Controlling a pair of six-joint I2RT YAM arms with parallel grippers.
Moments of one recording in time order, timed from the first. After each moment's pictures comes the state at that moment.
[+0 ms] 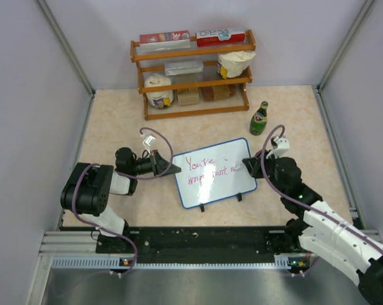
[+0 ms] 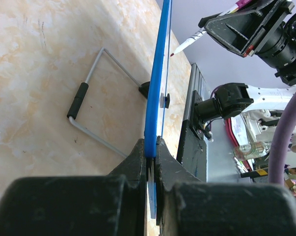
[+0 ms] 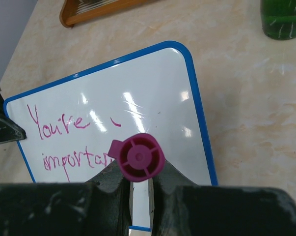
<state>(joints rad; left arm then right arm) -0.11 1.63 0.35 1.14 1.17 -0.81 0.55 0.73 0.39 0.06 0.10 0.52</state>
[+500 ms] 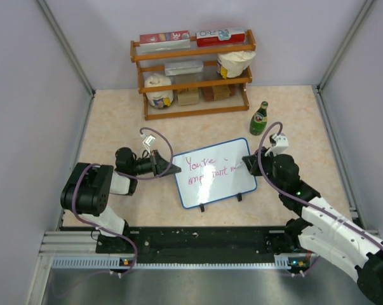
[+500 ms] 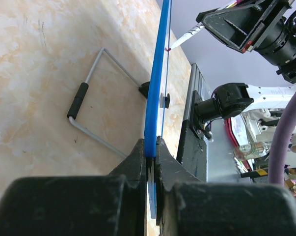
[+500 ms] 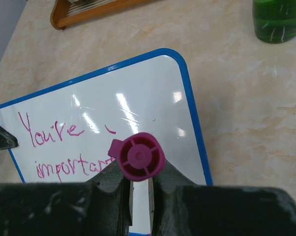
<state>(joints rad) -0.11 1.63 0.35 1.14 1.17 -0.81 0.55 0.77 0.42 0.07 0.13 0.51</state>
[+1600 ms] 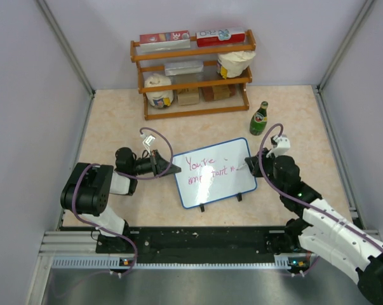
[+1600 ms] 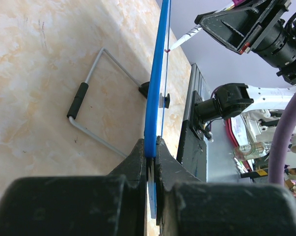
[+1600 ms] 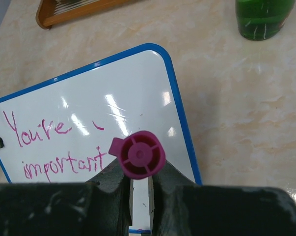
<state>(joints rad) -0.11 1.63 0.35 1.14 1.17 -0.81 0.55 0.75 0.41 0.02 0.17 0.49</state>
